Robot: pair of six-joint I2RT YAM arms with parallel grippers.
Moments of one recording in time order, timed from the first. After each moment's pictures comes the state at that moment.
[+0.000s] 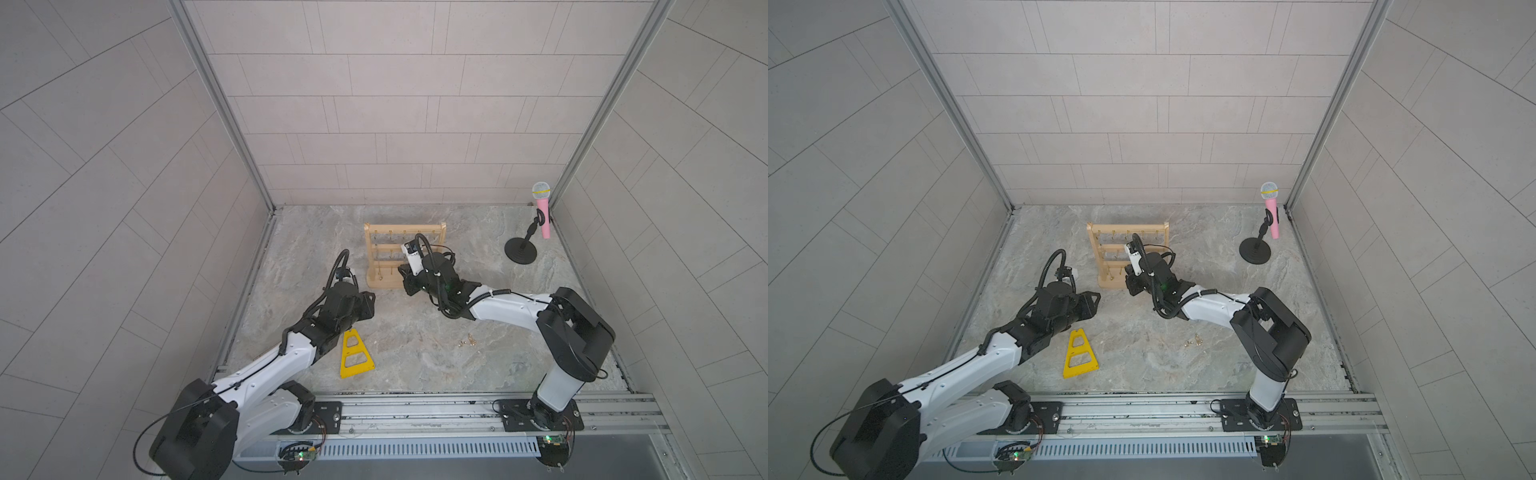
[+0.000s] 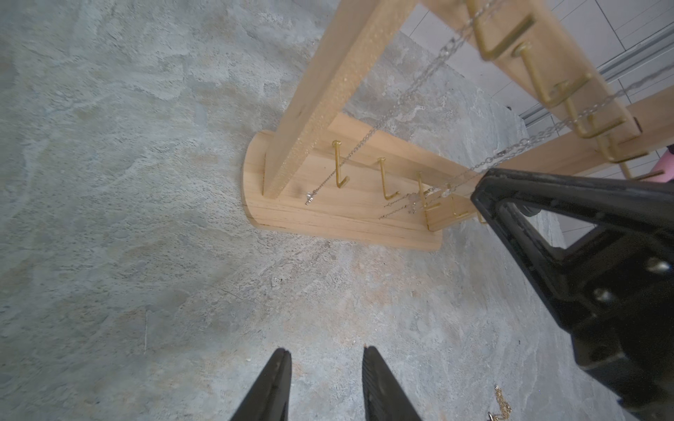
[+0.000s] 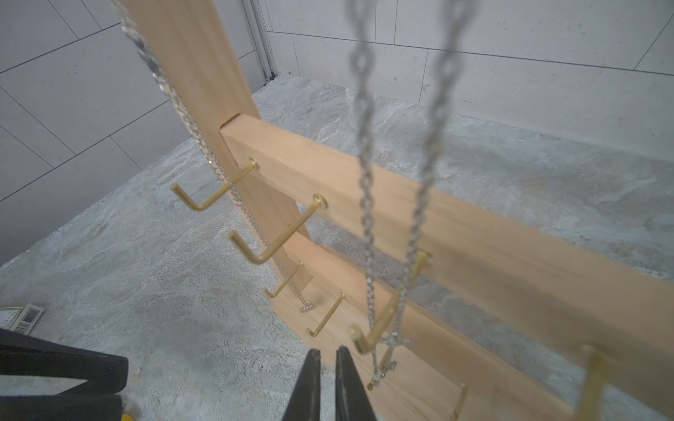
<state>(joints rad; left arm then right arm) -0.53 1.06 0.47 -0.03 -0.05 -0.69 0.73 1.71 0.98 0.30 0.05 0.19</state>
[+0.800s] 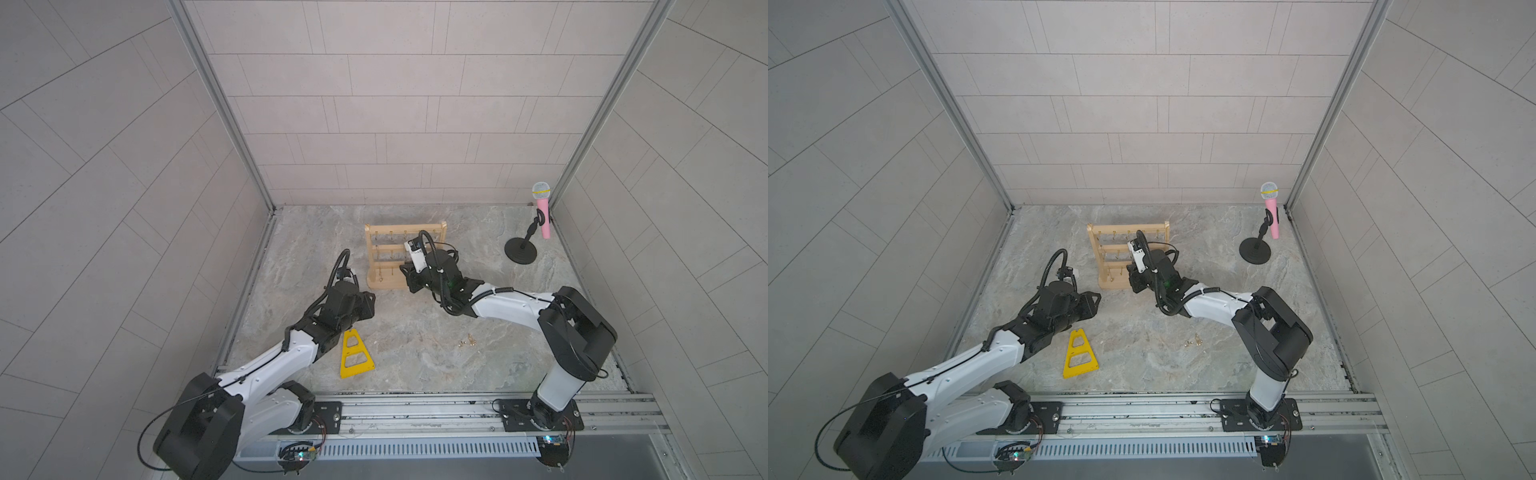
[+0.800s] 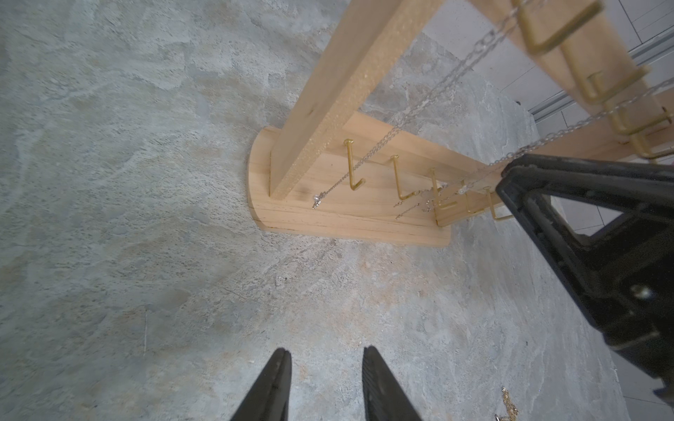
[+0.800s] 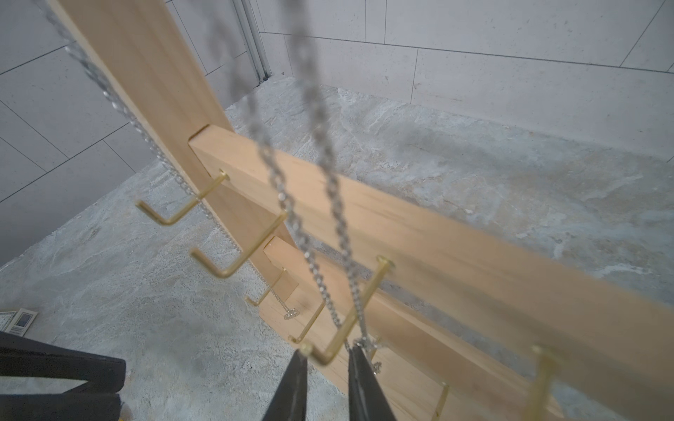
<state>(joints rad) -0.53 1.09 0.47 -0.02 -0.04 -0.69 0.70 1.71 0.99 0.30 0.02 0.19</state>
